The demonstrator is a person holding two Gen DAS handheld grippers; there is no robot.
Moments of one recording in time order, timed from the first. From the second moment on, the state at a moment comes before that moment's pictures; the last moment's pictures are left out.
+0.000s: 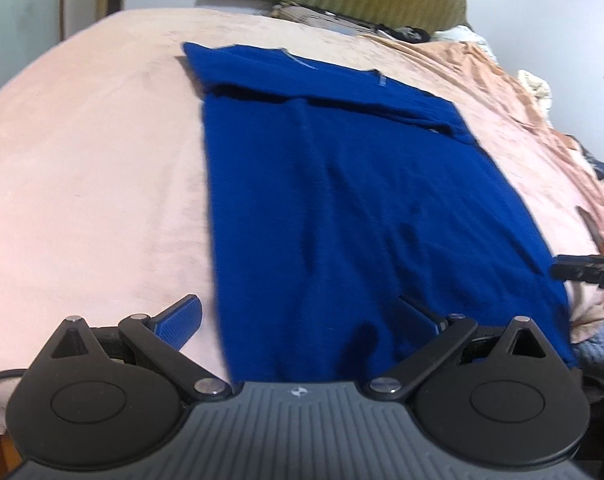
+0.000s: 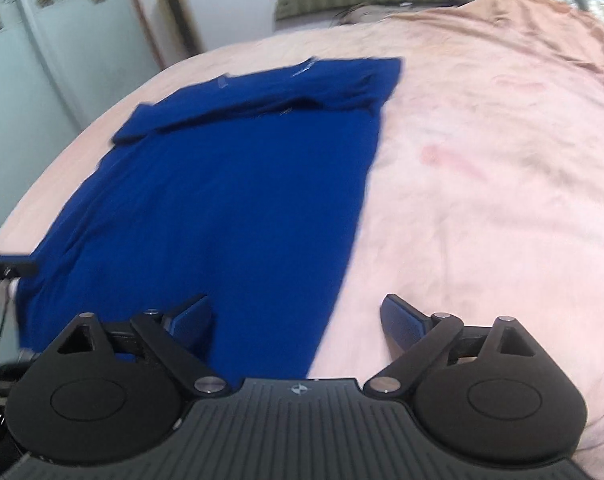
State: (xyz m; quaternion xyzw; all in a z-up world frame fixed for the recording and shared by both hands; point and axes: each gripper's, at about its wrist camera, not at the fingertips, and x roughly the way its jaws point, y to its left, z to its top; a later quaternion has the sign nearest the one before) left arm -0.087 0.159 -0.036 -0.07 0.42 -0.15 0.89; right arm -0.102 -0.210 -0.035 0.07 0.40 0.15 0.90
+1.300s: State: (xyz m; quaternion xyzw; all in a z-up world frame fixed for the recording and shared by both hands) left arm -0.063 0.149 -0.014 -0.08 0.39 -0.13 0.91; right arm -0.027 -0.188 -0.028 0.12 0.35 0.16 0.92
